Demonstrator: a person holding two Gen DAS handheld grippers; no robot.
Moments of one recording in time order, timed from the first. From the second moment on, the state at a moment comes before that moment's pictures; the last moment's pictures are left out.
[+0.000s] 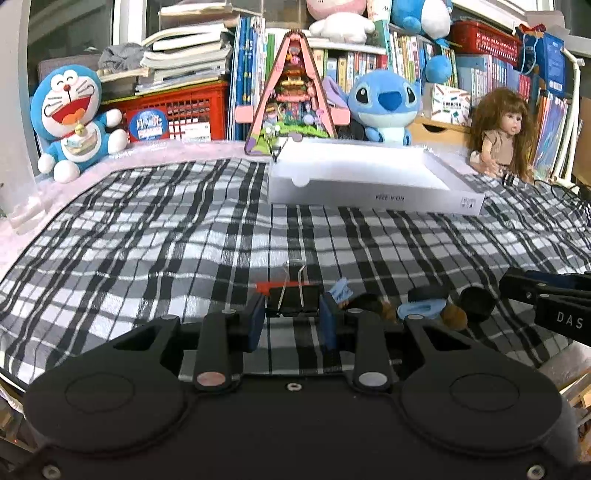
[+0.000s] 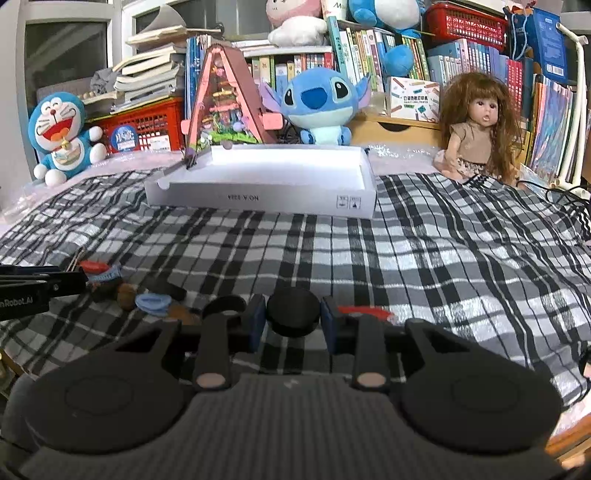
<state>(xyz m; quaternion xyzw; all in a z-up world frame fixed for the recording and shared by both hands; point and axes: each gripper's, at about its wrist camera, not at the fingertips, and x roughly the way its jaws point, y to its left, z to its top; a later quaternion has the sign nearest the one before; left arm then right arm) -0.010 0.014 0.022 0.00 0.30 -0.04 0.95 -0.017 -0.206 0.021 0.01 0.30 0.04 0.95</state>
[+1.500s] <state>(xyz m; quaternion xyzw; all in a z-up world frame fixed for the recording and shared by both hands) 0.181 -0.026 0.105 -0.06 0.37 -0.12 0.92 0.160 -0.254 0.087 0.11 0.41 0.06 0.91</state>
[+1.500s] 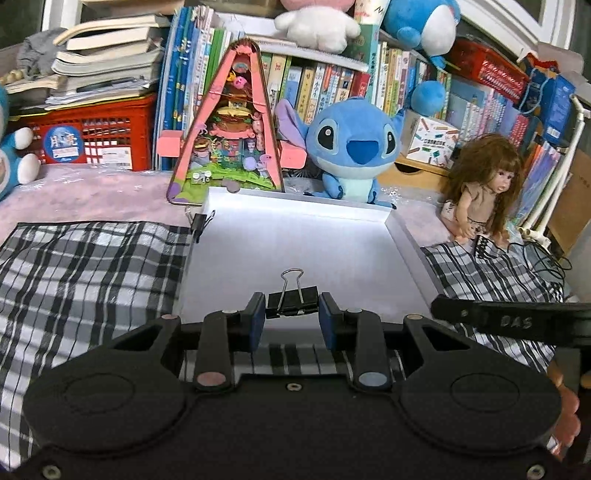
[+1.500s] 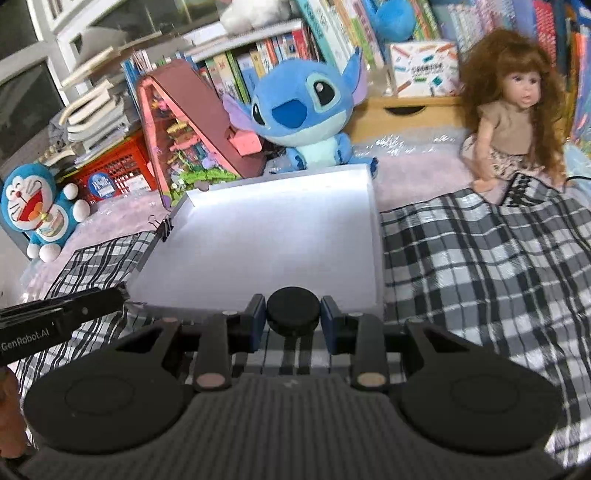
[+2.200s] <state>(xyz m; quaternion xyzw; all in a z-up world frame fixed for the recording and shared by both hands) 0.238 -0.053 0.054 -0.02 0.39 -0.10 0.91 0.228 -0.230 0.038 0.08 0.44 0.02 0.89</state>
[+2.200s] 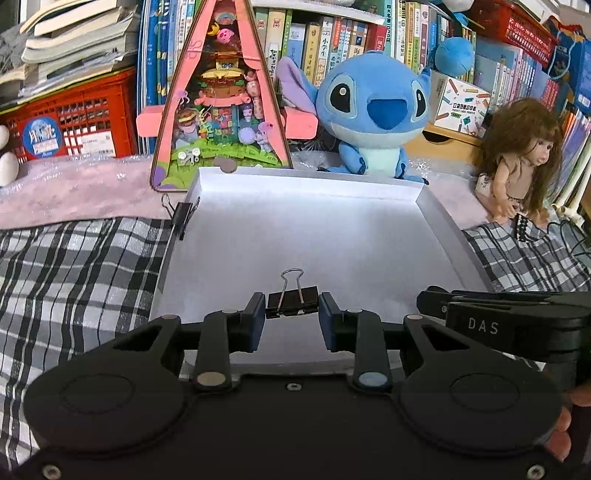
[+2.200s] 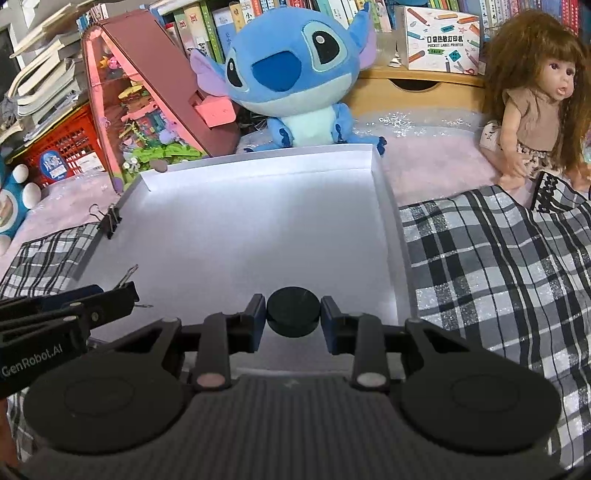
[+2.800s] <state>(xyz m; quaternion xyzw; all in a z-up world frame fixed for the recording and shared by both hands) 0.251 -0.057 0.033 0.00 0.39 -0.06 0.92 0.236 -0.229 0.025 0.07 0.42 0.00 0.90</state>
